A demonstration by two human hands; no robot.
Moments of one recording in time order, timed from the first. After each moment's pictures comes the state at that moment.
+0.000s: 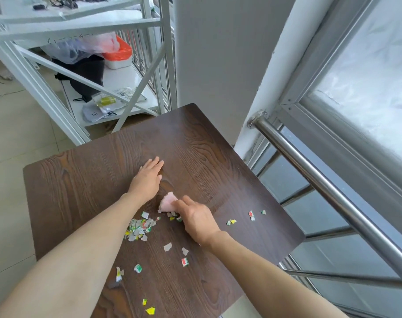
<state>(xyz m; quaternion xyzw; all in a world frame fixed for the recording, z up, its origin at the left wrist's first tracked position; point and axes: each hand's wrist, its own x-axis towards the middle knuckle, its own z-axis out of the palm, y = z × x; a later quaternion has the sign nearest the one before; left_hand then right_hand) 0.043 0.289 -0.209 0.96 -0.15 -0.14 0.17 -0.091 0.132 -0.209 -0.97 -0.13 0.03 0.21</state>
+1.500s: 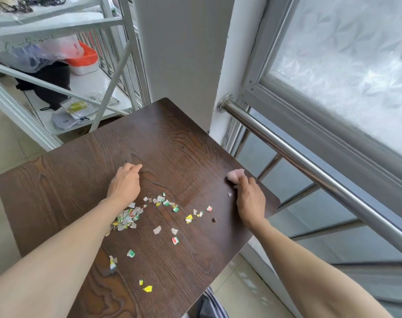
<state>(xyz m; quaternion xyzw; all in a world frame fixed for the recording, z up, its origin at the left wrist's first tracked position) 0.001 0.299 -0.194 0.98 -0.14 -0.09 0.13 -0.171 0.009 -0.200 -0.95 0.25 -0.07 0.15</state>
